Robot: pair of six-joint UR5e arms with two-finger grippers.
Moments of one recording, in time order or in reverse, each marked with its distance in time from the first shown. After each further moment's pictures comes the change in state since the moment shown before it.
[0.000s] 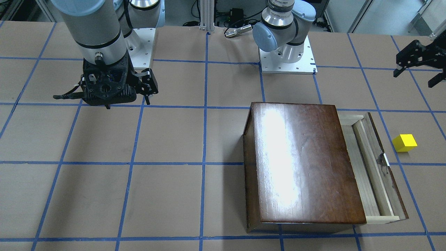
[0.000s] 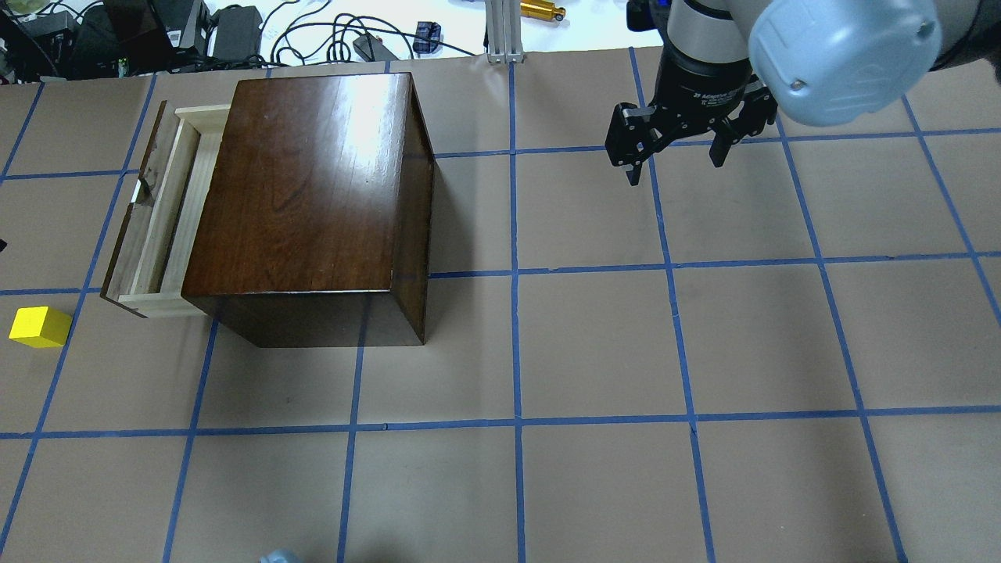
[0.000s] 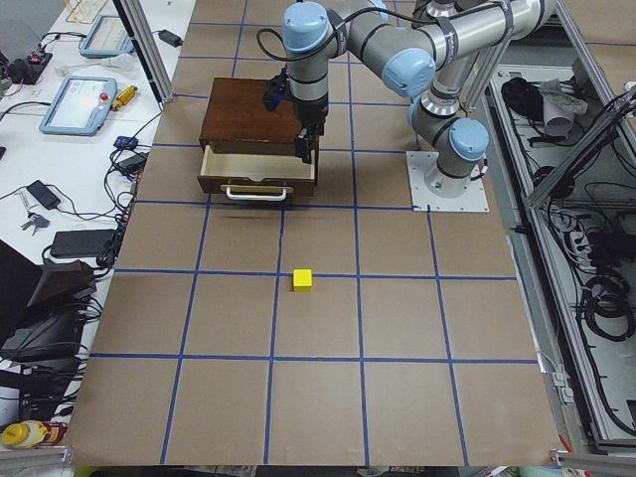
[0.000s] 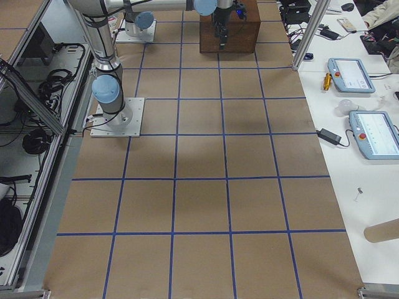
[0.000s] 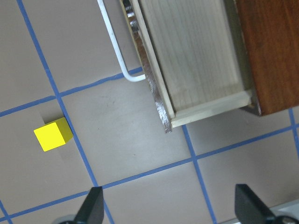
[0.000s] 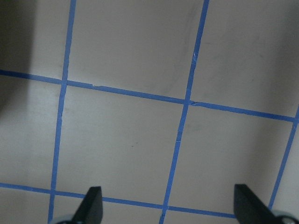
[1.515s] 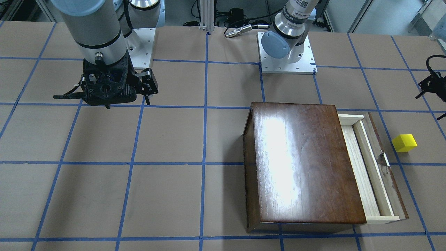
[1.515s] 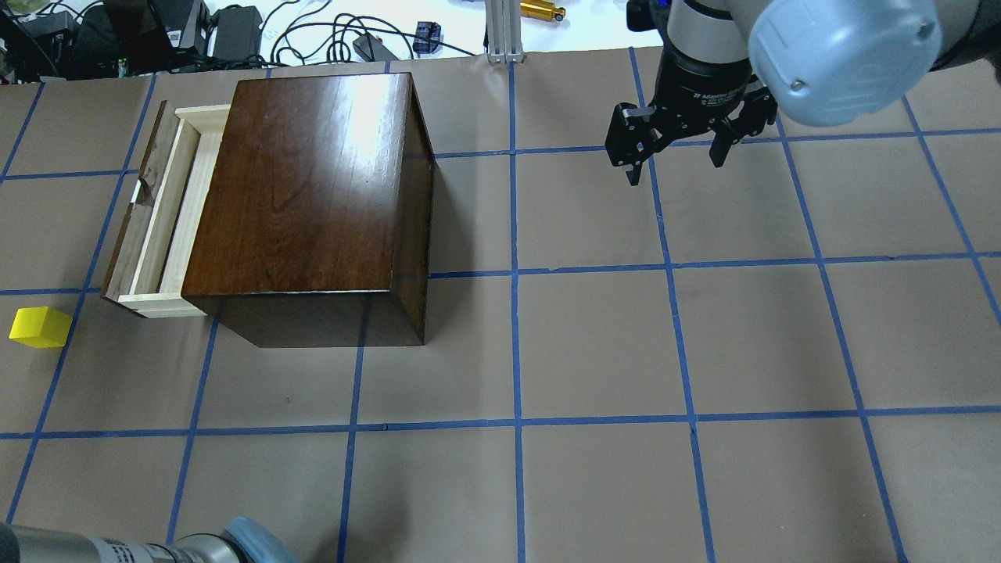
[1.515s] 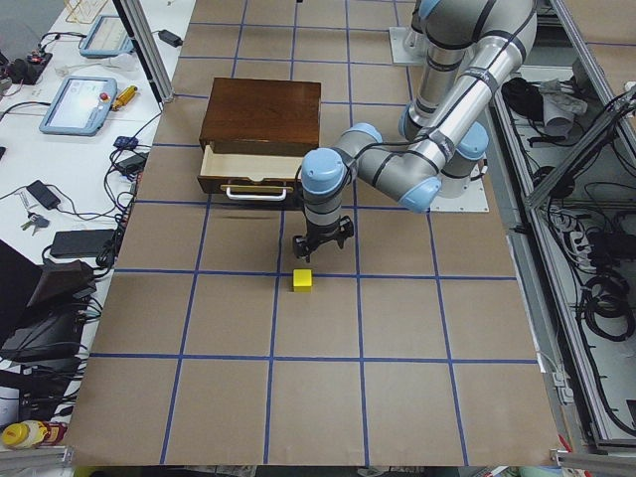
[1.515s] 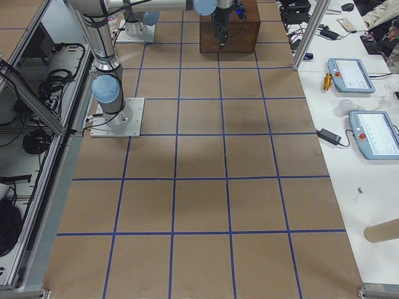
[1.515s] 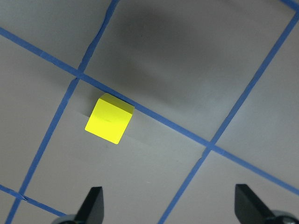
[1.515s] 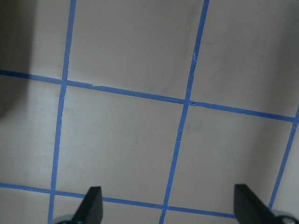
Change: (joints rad) left arm 0.264 -0.234 -0.204 0.537 0.028 1.072; right arm 0.000 0.000 0.000 0.000 0.000 0.001
